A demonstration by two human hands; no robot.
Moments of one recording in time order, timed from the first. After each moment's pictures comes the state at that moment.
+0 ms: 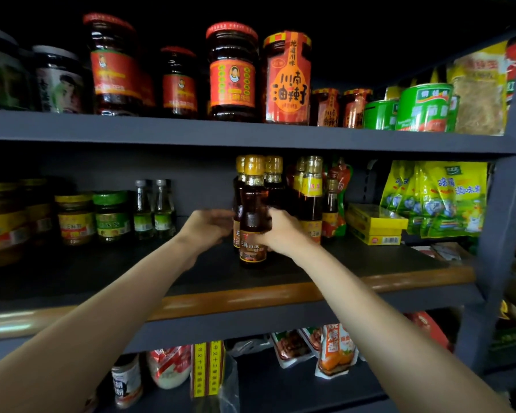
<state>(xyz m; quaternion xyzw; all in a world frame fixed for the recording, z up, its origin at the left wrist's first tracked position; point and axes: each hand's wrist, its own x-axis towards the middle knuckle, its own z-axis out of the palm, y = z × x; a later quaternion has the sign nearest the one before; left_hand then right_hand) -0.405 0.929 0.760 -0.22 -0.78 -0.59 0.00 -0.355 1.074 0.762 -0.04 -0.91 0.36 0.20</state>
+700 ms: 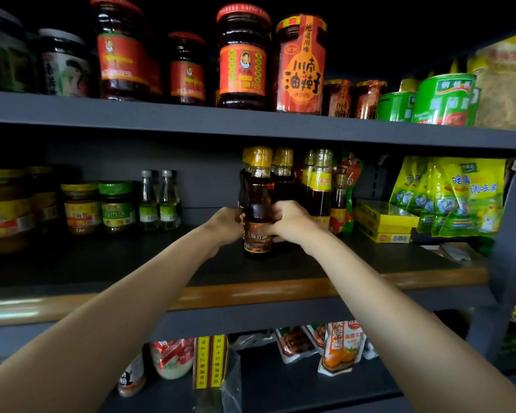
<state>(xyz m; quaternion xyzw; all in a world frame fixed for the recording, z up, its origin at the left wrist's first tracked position) -0.406 0.953 0.761 -0.25 -0.84 -0.48 -0.03 -0.364 1.081 0.764 -0.05 -0.88 0.44 0.17</state>
